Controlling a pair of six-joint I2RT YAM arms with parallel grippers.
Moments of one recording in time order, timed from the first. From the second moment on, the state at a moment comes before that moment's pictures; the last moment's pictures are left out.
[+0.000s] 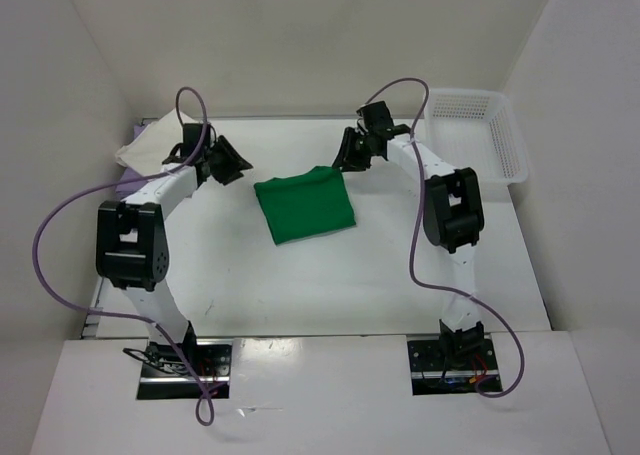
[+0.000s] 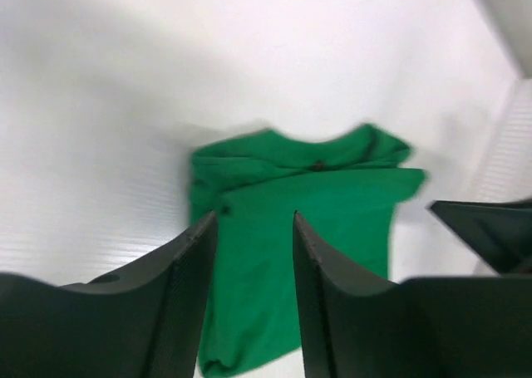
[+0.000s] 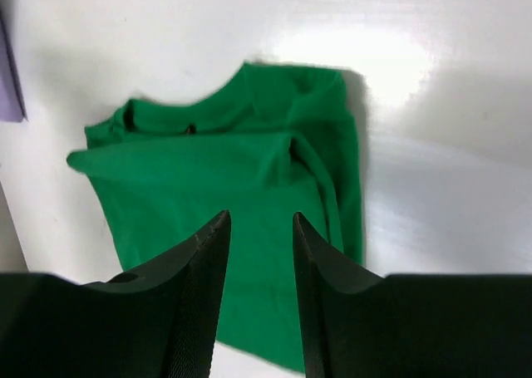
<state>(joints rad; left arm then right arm) -0.04 1.83 1.29 -0.23 0.24 -0.77 0.31 2.24 1.87 -0.51 -0.33 0.52</state>
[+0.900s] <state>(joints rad) -0.35 1.65 0.87 -0.07 0.32 -0.86 0.38 2.48 2.02 -0.47 -0.51 0.55</state>
